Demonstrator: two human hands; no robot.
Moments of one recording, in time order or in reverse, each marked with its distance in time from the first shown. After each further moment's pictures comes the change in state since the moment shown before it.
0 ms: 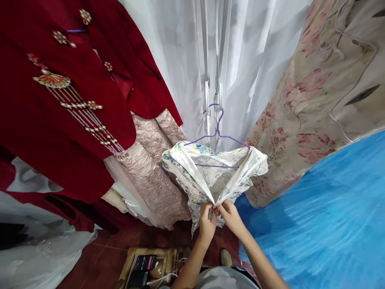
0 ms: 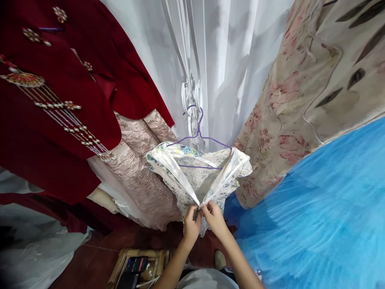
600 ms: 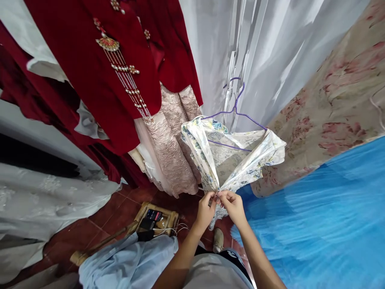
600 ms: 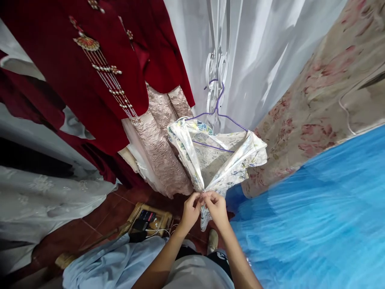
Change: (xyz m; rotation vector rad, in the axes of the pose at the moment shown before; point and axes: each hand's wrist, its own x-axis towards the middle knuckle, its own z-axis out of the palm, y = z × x) left_hand -0.059 0.052 -0.013 -0.020 -0.024 -0.163; right_hand -0.058 -0.009 -0.017 0.165 -0.156 0.024
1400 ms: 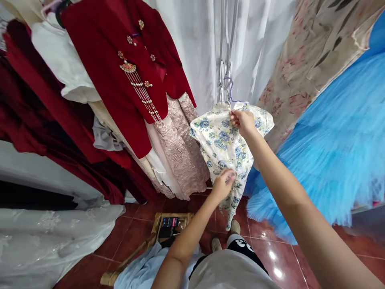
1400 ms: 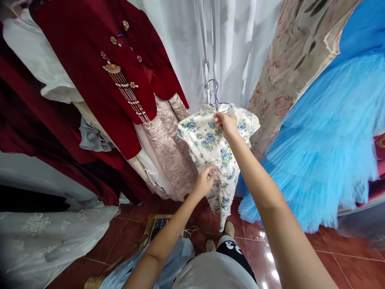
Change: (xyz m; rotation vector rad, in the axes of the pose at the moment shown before) left_hand 0.002 0.048 -0.070 0.037 -0.375 0.351; right_hand 0.088 -0.215 0.035 0.239 0.403 -0.233
